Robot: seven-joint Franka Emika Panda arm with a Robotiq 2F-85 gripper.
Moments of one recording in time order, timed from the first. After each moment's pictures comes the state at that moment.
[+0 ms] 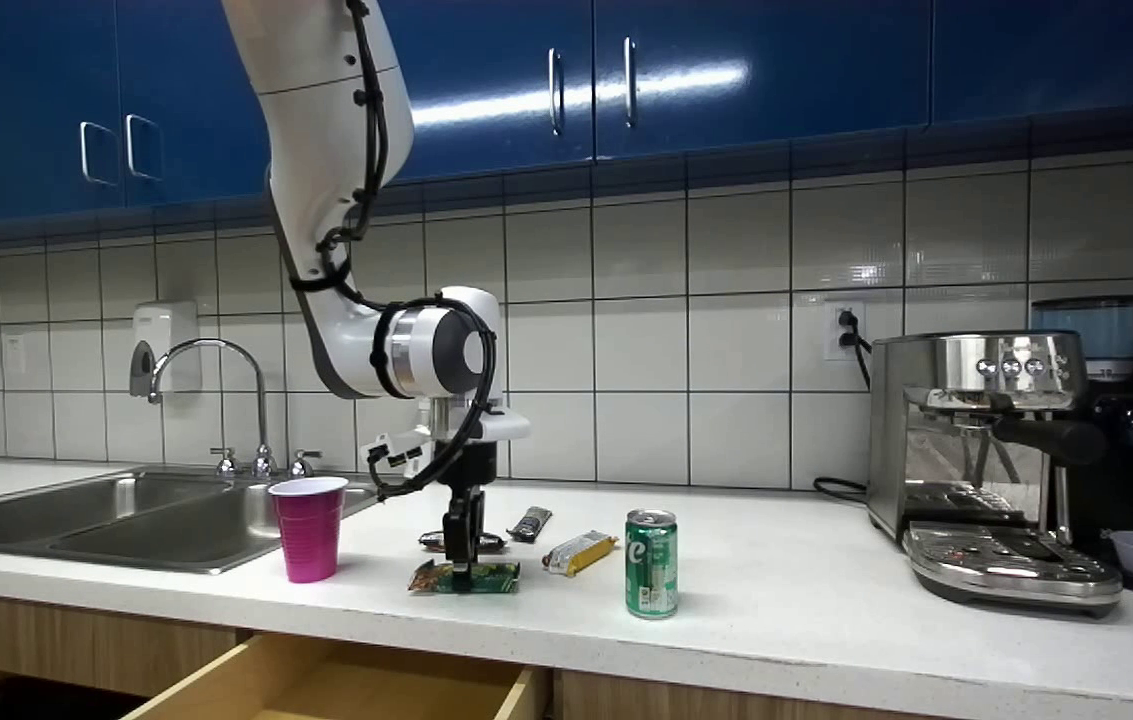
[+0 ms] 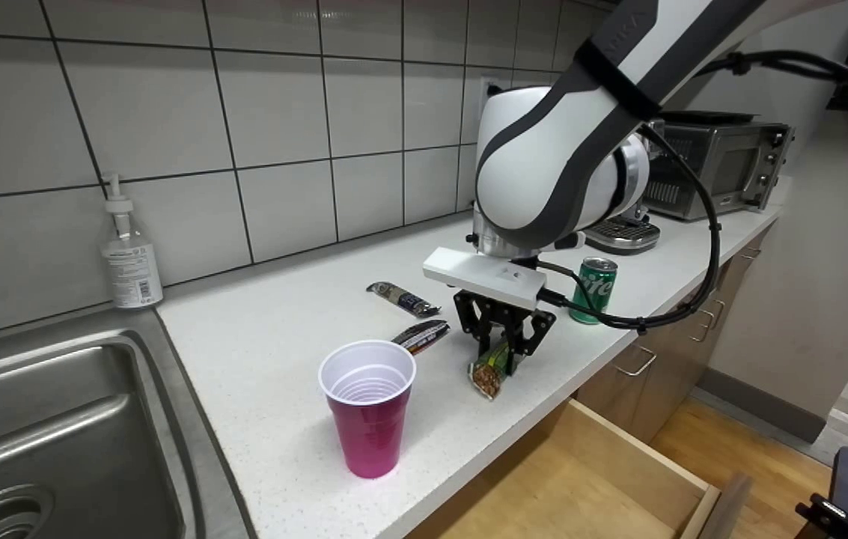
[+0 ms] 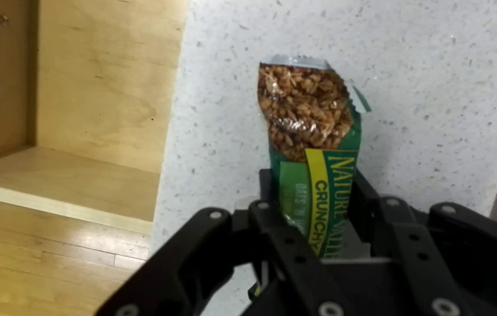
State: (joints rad) arm 0.06 0.41 -0.07 -2.14 0.05 2.51 1.25
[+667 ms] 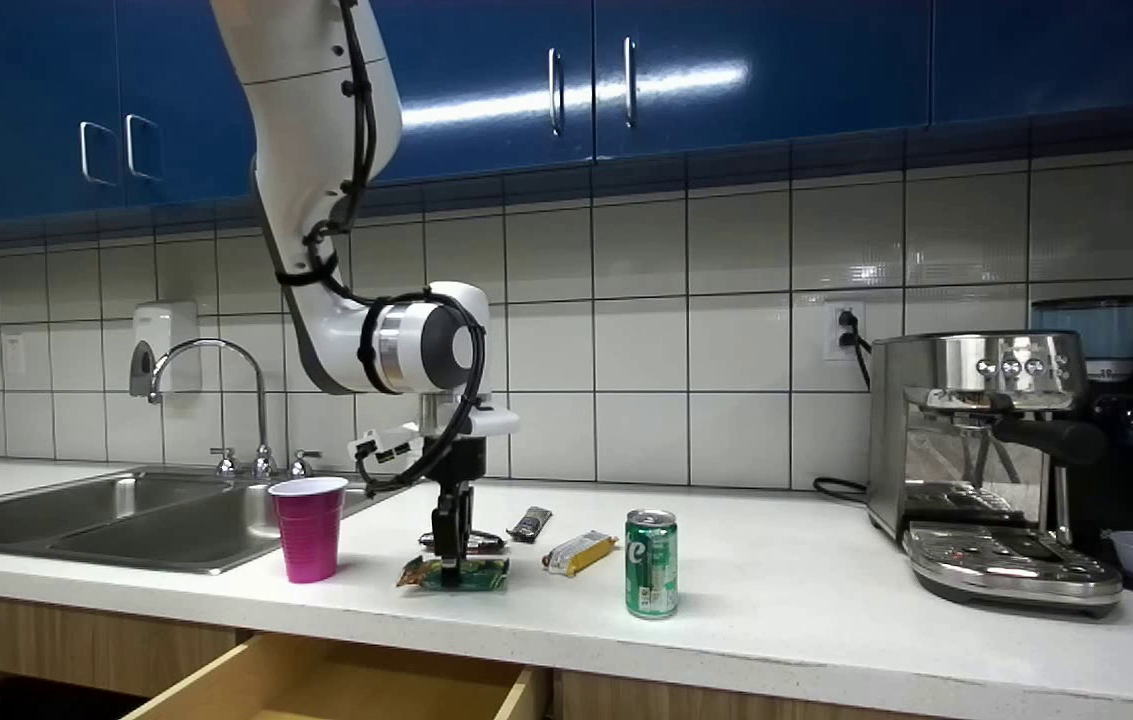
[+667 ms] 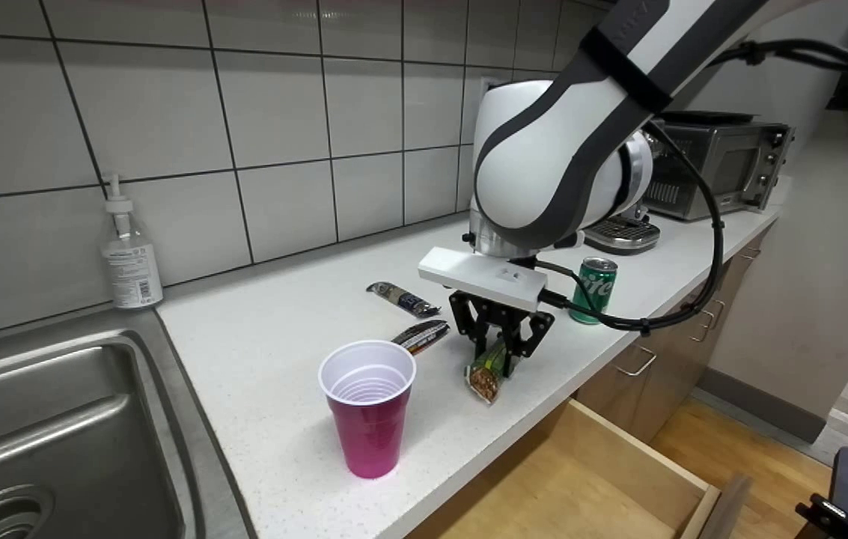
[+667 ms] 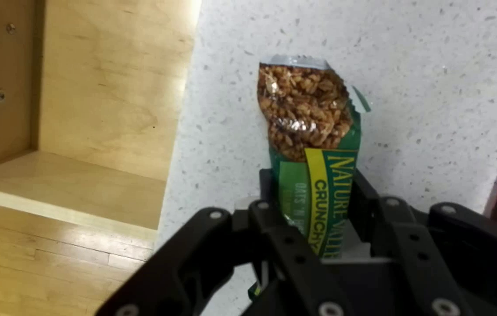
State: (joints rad) arm 0.09 0.38 -0.07 -2.16 0.05 2.51 1.25
